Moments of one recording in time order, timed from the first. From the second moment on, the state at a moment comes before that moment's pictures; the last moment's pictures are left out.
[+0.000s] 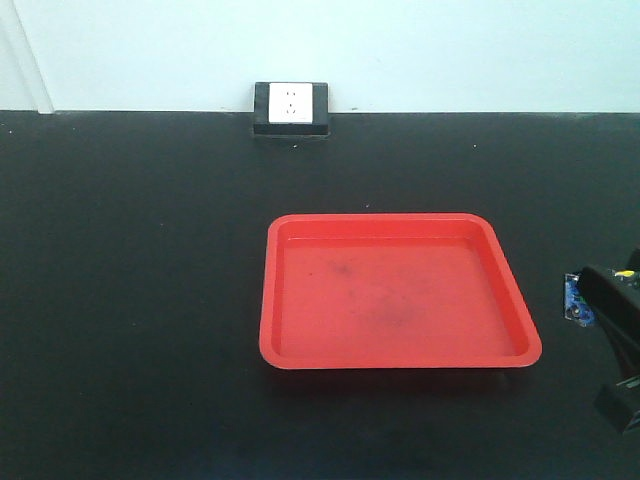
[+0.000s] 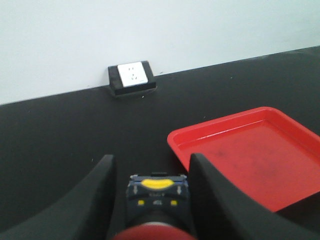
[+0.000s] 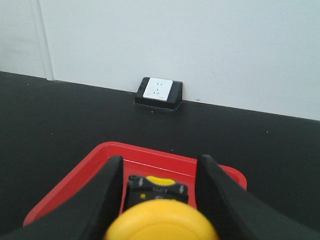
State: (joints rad) left arm -0.04 0.55 -0.72 -0.63 0.58 0.68; right arm 0.36 0.50 -0.40 -0.26 0.09 0.24
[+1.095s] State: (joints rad) left arm -0.57 1.70 -1.57 -0.52 0.83 0.84; right arm 0.36 0.50 -0.40 -0.26 0.07 0.24
